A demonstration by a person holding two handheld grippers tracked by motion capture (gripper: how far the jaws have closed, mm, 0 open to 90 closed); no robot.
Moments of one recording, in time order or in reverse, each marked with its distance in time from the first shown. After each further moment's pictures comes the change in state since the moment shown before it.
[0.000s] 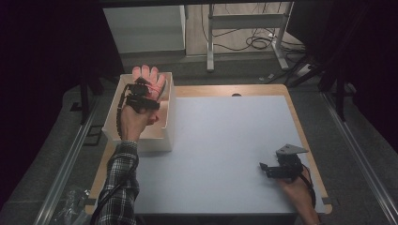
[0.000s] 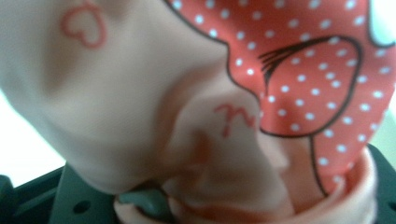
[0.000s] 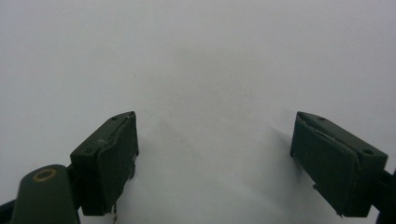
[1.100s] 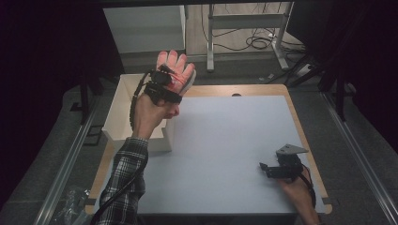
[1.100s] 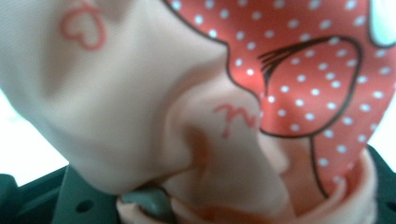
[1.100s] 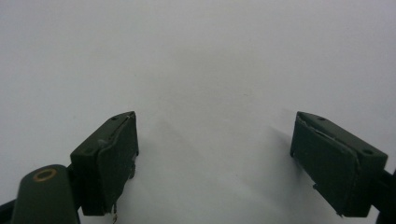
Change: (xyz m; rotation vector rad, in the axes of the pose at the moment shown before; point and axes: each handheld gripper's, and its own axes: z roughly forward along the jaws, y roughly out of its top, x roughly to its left) left arm -0.079 0.032 -0.069 -0.044 -0.089 0.193; right arm 0.000 0.000 0.000 0.000 0.001 -0.001
